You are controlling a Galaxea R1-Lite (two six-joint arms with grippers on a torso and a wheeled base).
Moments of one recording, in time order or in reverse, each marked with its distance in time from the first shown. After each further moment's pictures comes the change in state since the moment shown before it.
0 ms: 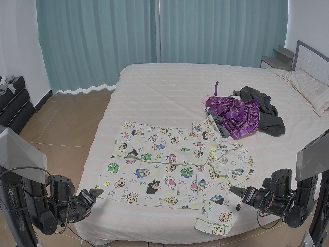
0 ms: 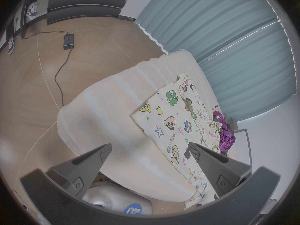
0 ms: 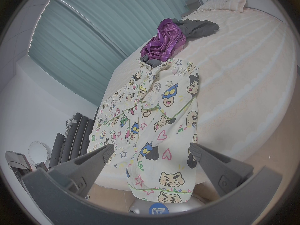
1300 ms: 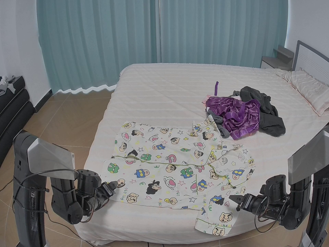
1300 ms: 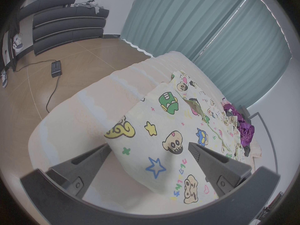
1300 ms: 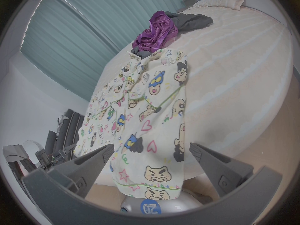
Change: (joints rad) left arm -0.082 0.217 -0.365 0.115 0.202 0.184; right arm 0.007 0.091 0.011 0.000 -0.039 -0.002
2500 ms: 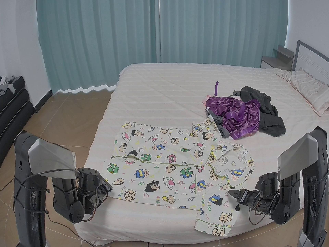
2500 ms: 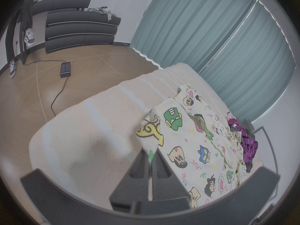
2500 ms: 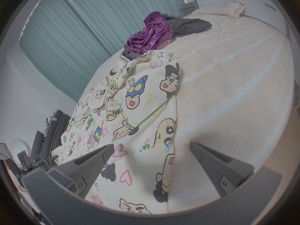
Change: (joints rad) left arm 0.000 0.007 -0.031 -0.009 0.123 -0.079; right arm -0.078 0.160 -0.168 0.000 -0.048 -0.093
